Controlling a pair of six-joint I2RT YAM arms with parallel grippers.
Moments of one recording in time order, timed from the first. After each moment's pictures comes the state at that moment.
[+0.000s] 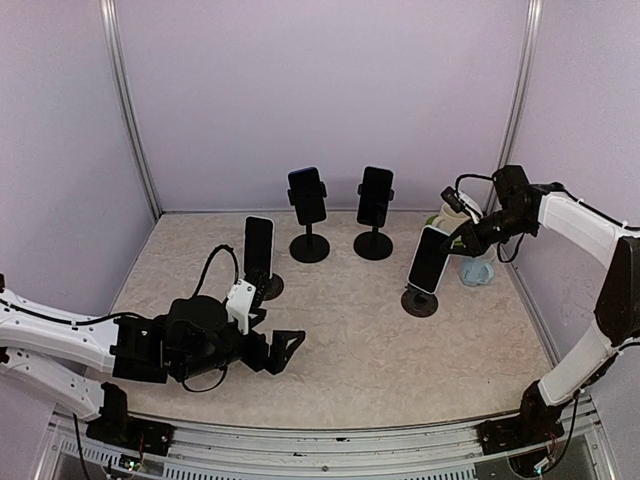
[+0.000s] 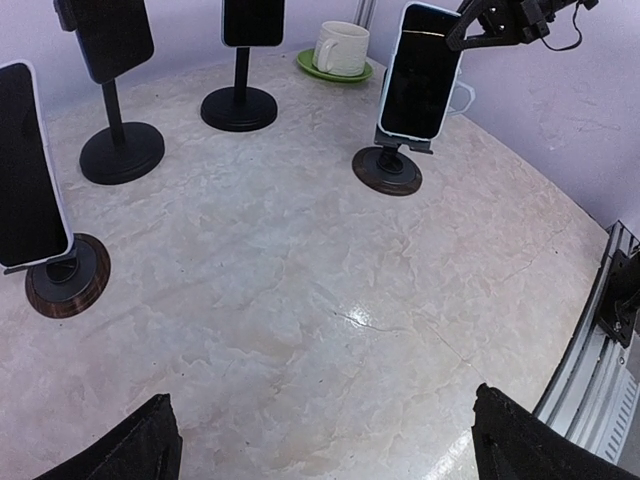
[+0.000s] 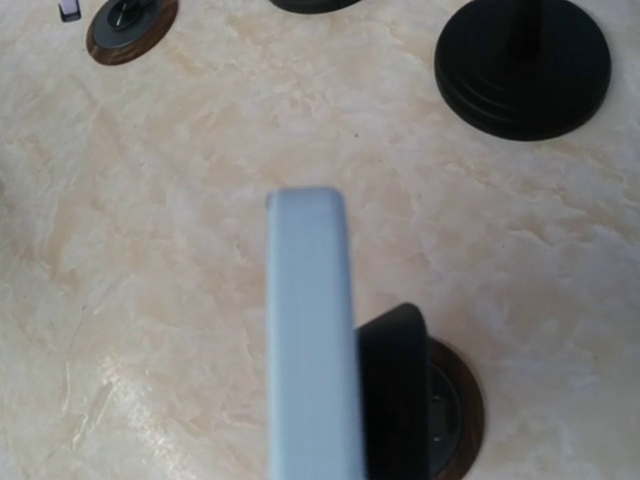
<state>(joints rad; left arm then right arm) -1.27 1.17 0.60 0.13 -0.45 -0.40 0.11 1.54 1.31 -0.79 -0.66 -0.47</state>
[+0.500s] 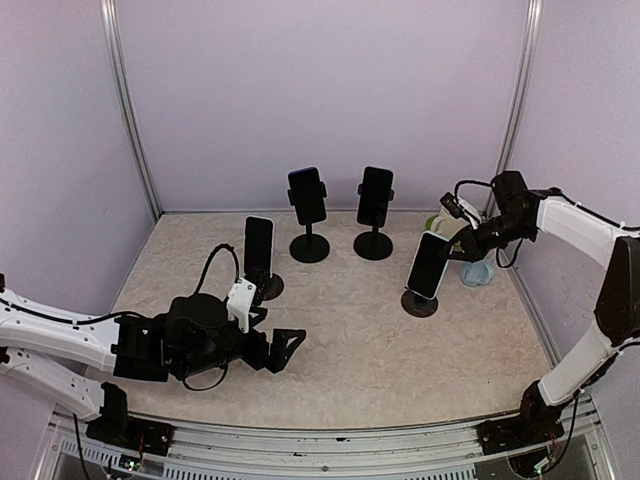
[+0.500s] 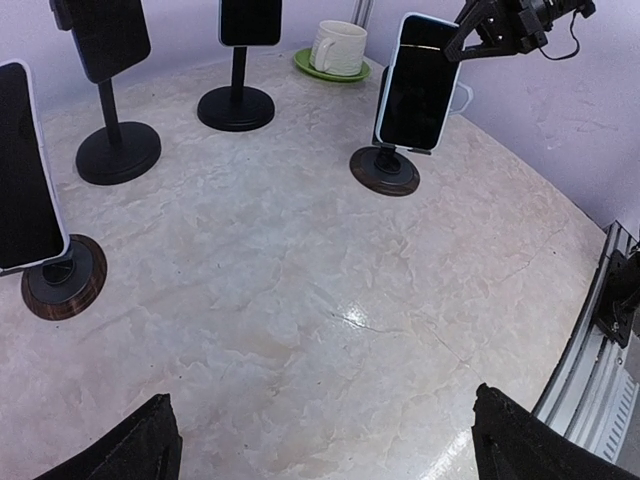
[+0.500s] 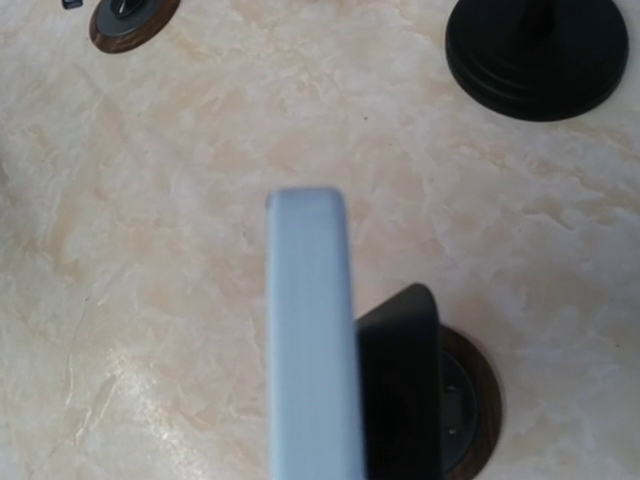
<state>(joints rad) -1.25 1.18 0.60 0.13 -0.43 -0.40 0.11 1.54 1.27 -0.76 -0.67 -0.47</state>
